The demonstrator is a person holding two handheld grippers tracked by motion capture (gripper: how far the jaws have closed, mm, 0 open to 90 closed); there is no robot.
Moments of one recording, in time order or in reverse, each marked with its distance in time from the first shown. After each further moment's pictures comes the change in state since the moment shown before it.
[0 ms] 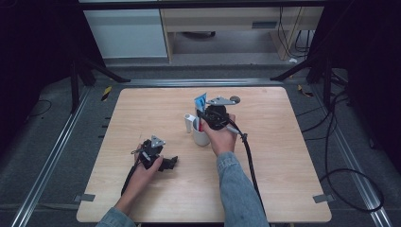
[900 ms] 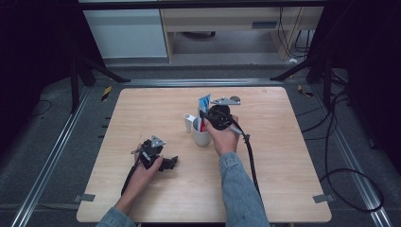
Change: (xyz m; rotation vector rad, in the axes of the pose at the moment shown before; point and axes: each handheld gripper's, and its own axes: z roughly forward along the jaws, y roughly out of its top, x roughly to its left) left arm 0.000 0.000 0.000 -0.001 -0.001 0.001; right arm -0.013 -0.006 0.000 0.008 0.018 0.071
